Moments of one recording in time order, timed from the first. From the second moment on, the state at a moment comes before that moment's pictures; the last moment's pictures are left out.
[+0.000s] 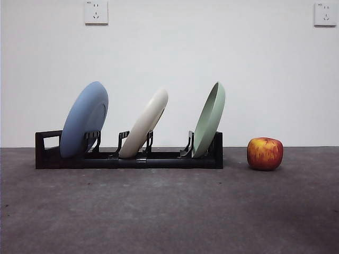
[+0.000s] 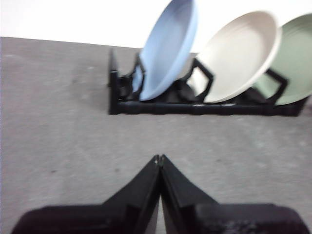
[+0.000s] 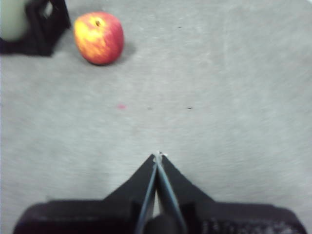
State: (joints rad) left arm 0.06 0.03 0.02 -0.15 0.26 -0.13; right arm 0.00 0.02 0.09 -0.44 -0.03 -0.01
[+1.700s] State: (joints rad) left arm 0.06 0.48 0.55 -0.30 0.57 -0.20; right arm 0.00 0.23 0.46 -0.38 -0.27 0.35
